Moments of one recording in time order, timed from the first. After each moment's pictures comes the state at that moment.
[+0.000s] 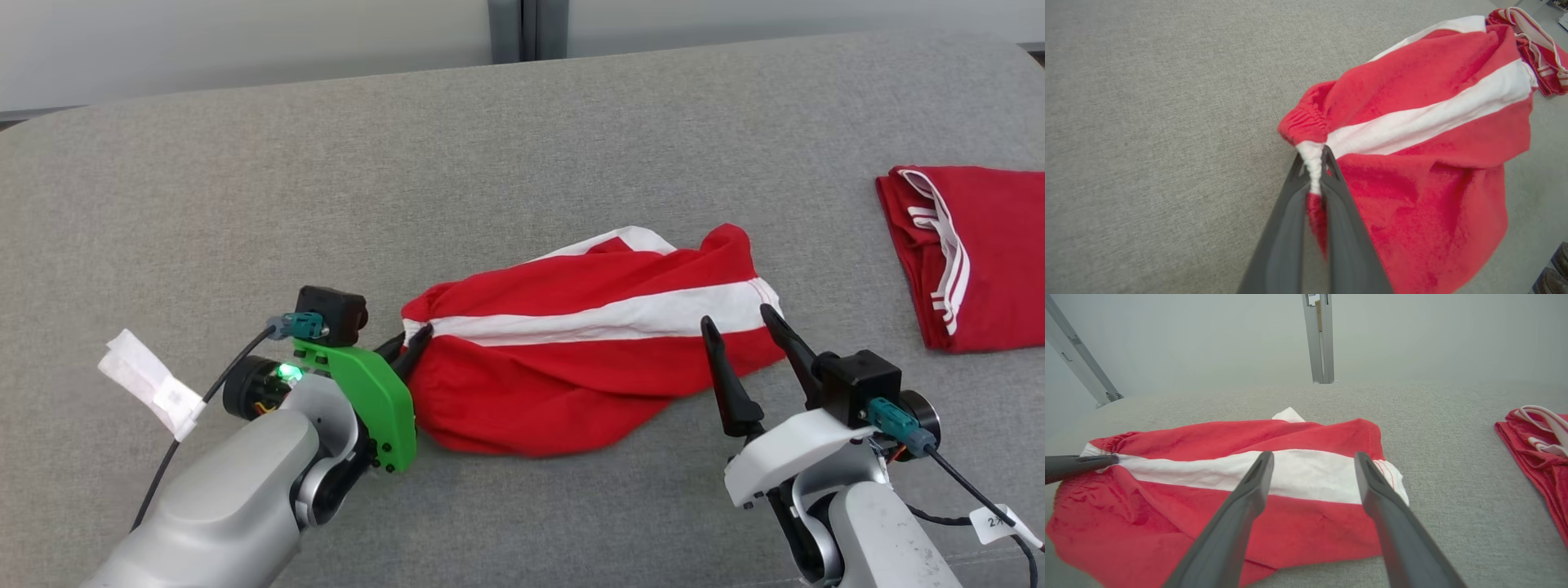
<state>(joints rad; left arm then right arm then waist) -0.71 0.39 -1.09 0.53 -1.09 0.02 0.00 -0.16 -0.05 0.14 0.20 0.15 0.13 -0.12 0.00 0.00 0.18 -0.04</state>
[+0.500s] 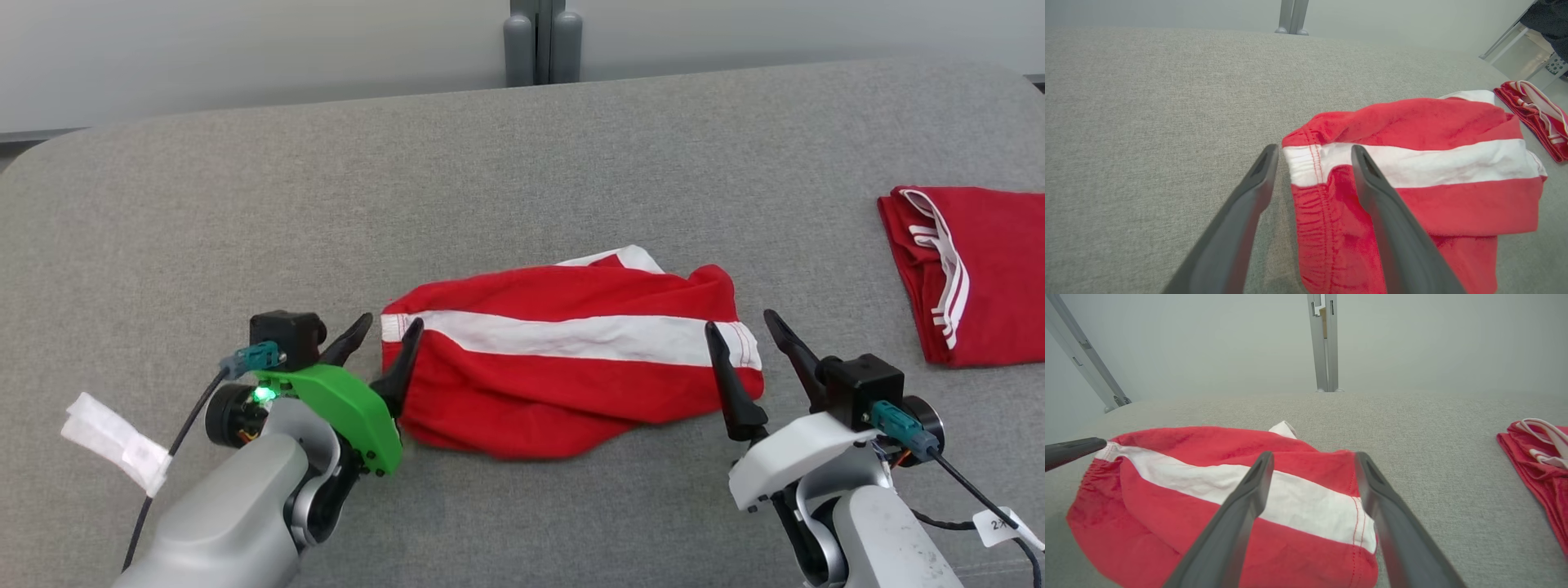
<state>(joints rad) -0.65 0.36 -1.01 0.60 -1.11 0.02 -0.20 -0.15 -0.05 0.13 0.21 0.15 0.13 -0.12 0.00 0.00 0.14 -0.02</state>
